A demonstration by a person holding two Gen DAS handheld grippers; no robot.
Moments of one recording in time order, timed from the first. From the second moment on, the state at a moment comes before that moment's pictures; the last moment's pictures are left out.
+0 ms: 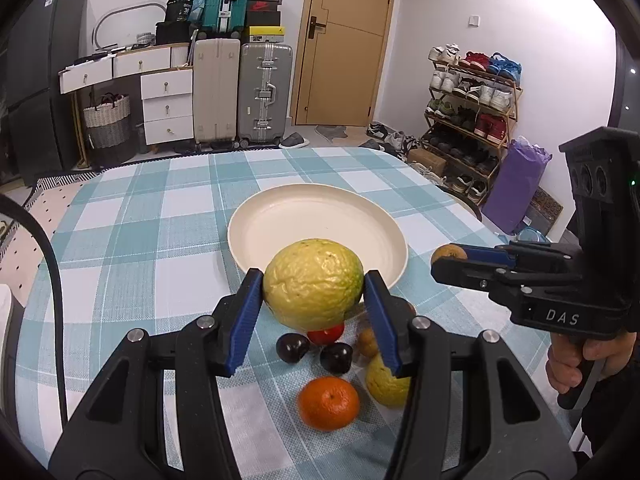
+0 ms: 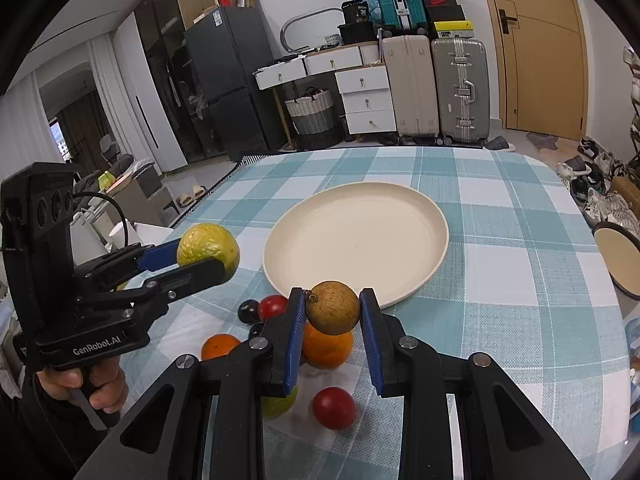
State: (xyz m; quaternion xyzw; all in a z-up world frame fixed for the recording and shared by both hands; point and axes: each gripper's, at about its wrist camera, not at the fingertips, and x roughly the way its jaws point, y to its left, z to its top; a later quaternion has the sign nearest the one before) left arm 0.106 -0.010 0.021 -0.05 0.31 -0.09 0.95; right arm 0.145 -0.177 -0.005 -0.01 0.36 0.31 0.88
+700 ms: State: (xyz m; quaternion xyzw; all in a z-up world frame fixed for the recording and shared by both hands) left arm 0.169 -0.015 -0.005 -0.04 0.31 -0.10 0.94; right arm 0.190 -0.162 -0.033 0.00 0.39 0.29 0.87
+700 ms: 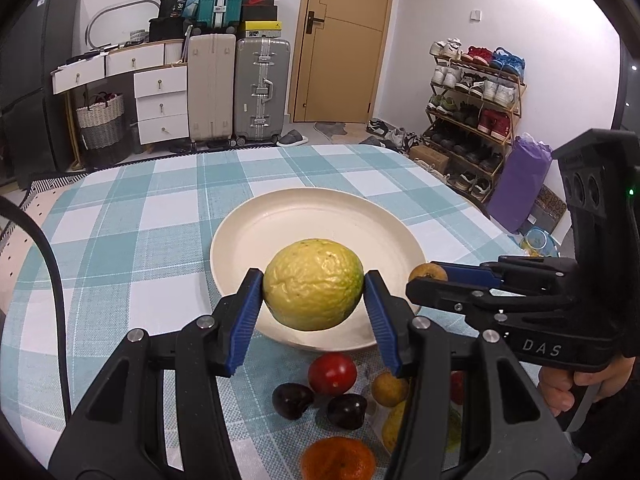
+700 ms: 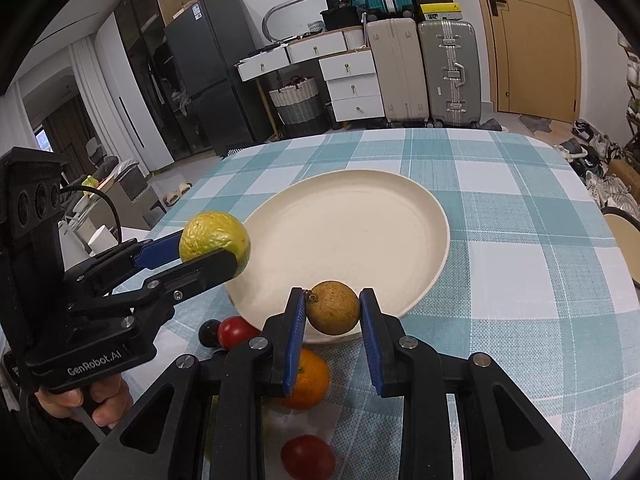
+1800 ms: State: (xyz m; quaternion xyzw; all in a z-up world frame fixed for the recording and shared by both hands) left arm 0.178 -0.012 -0.012 -0.04 0.32 -0.08 0.94; right arm 0.193 -0.170 -0.036 -0.01 0.37 0.25 0.89
